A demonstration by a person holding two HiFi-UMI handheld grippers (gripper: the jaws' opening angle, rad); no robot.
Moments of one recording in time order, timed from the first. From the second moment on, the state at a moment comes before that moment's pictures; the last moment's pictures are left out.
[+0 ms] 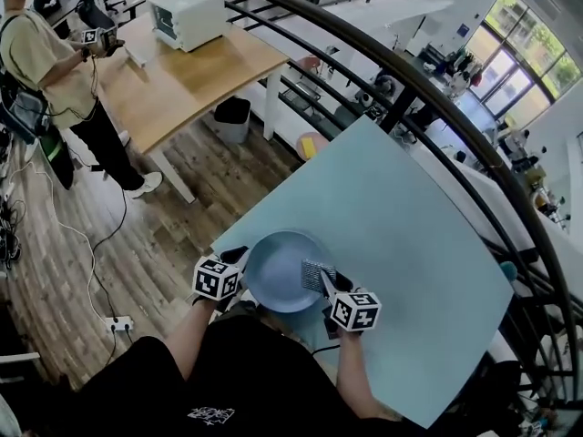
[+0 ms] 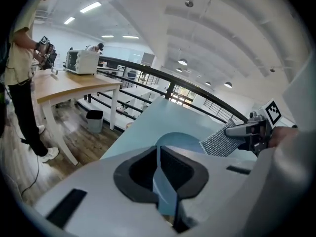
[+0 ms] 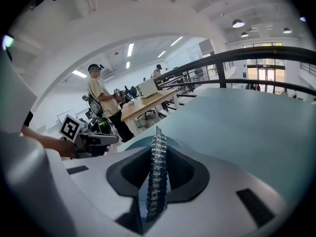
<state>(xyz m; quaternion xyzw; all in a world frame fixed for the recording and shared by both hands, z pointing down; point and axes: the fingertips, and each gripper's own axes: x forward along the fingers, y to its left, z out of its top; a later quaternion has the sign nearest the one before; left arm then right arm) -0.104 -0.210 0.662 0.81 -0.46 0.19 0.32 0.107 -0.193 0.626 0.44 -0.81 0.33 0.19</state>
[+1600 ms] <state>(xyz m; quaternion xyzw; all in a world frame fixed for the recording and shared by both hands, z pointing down) -0.088 -0.237 0.739 0.77 -0.41 0.22 0.43 0.099 -0.156 0.697 0.45 -0.75 0.41 0.23</state>
